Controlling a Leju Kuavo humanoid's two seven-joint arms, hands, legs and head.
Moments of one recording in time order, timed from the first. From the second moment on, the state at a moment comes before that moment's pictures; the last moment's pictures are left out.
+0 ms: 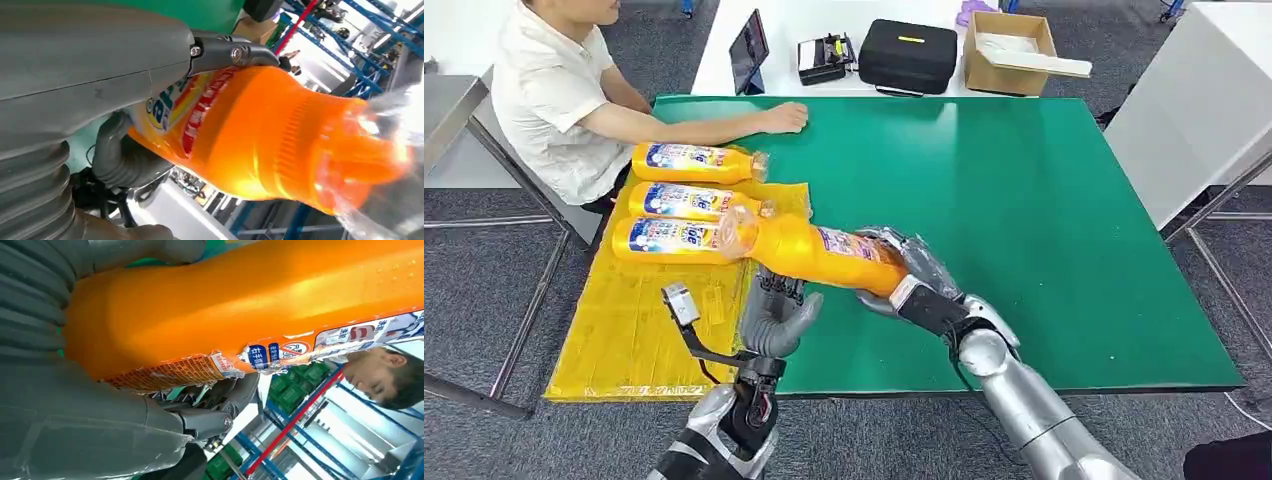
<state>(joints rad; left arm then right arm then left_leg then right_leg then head) -0.28 -0.30 -0.54 -1.06 0.71 -0.22 -0.47 -0.34 -0.16 0.54 -1.26 0.36 0.13 -0.50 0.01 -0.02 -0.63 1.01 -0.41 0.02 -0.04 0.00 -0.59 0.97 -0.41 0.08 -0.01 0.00</state>
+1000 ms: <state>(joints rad) -0.33 -0.32 -0.48 -1.07 0.71 -0.12 -0.50 -0.33 -0.08 0.61 -1.18 0.35 0.14 -0.49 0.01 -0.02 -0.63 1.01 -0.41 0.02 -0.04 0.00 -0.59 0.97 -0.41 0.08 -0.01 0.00</state>
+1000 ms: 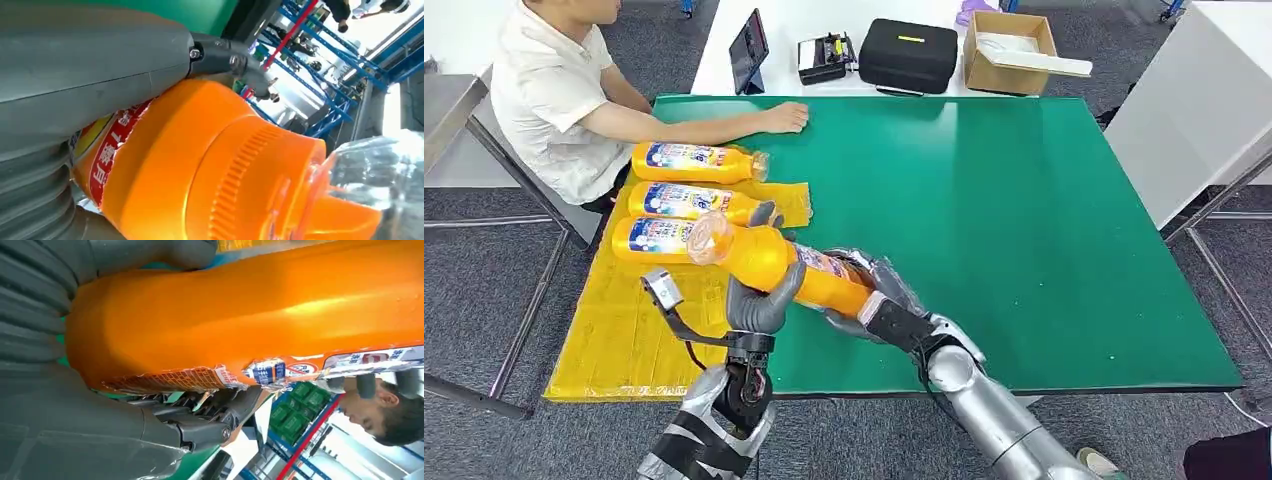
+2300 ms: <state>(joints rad) -0.28 -0.26 -0.55 -1.21 0.29 0.13 -0.50 -0.27 -0.03 0.50 -1.10 0.66 -0.41 -0.51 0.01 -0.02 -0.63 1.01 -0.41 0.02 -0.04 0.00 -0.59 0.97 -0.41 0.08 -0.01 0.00</state>
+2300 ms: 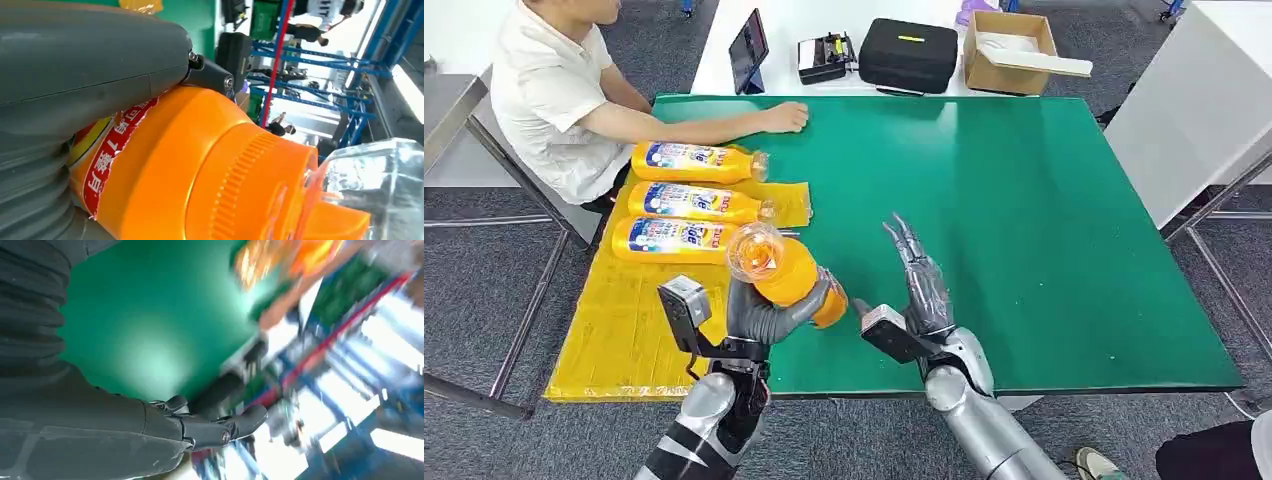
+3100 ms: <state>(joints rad) -0.38 -0.16 -0.59 -1.00 -0.70 0.55 -0.36 -0.28 -0.06 0.38 -1.05 0.86 -0.54 -0.45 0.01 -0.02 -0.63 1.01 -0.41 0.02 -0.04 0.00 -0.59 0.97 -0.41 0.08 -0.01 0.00</state>
